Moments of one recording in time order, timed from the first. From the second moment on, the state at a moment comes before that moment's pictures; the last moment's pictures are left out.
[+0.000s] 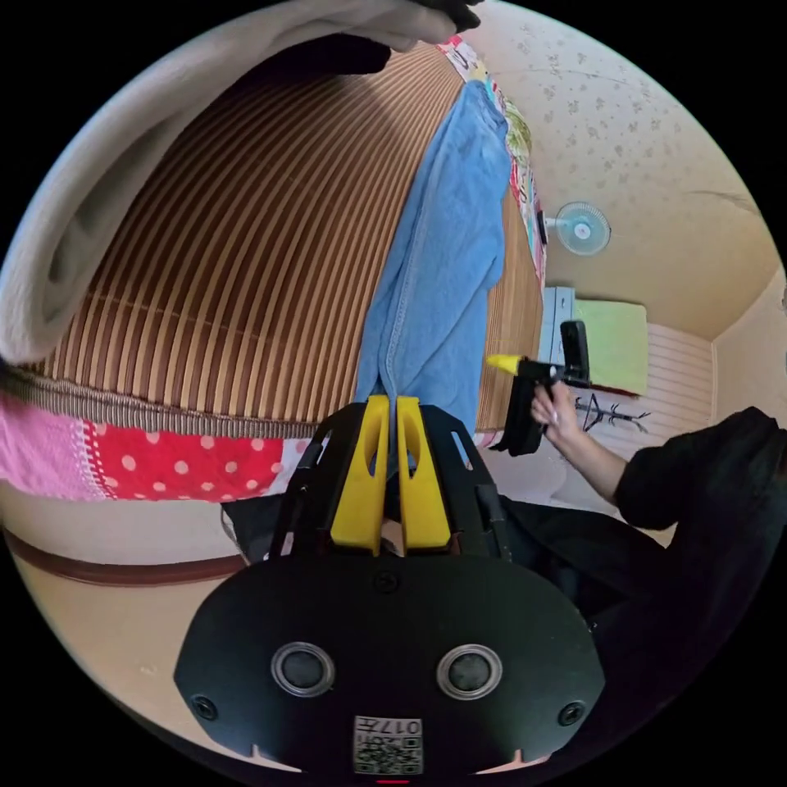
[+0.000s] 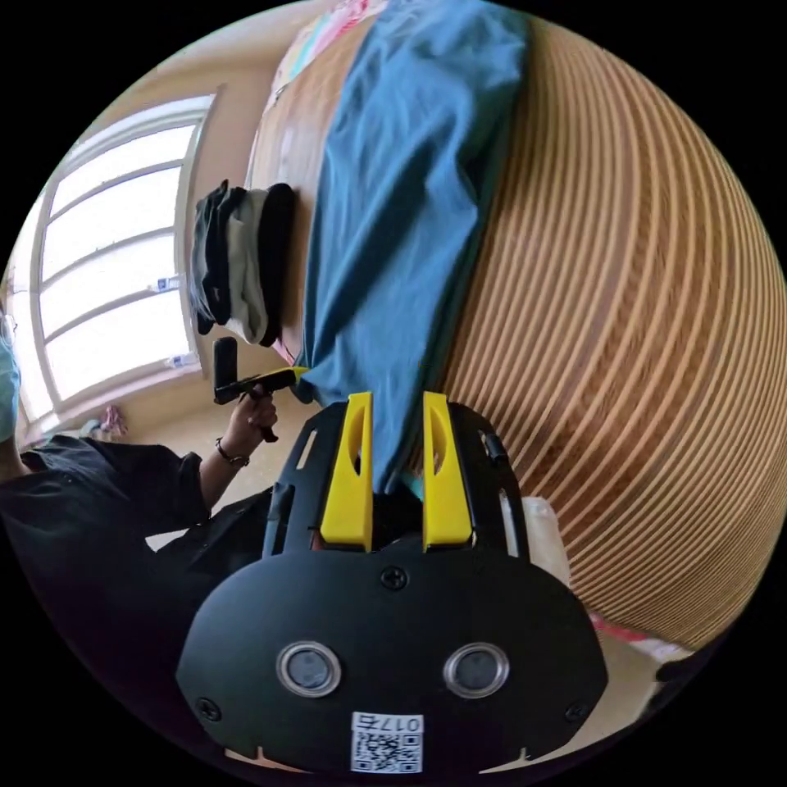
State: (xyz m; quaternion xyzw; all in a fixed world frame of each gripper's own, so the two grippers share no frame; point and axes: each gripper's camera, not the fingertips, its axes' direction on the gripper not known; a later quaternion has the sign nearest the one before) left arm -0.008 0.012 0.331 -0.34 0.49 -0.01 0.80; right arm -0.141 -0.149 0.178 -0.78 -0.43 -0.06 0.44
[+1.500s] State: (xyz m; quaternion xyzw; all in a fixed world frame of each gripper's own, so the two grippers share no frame) left arm 0.053 0.009 0.260 -0.32 0.45 0.16 0.82; right arm -0.173 -0.083 0.157 -0.76 -0.38 -0.15 0.51
